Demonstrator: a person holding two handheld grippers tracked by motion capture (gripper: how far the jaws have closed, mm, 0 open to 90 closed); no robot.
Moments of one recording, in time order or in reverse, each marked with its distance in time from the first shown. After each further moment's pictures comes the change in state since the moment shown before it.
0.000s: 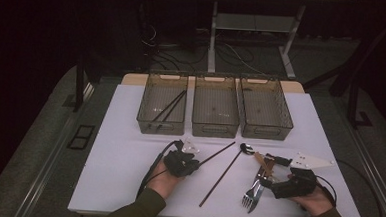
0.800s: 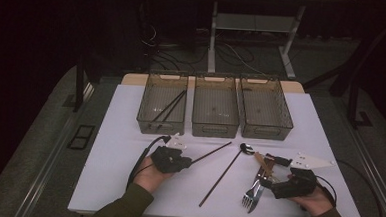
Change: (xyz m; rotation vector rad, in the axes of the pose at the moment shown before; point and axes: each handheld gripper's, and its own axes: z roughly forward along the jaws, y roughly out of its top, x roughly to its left) left arm 0.023 -0.009 -0.033 -0.037 -0.099 0.035; right arm 0.000 0.000 0.000 -0.001 0.002 0.000
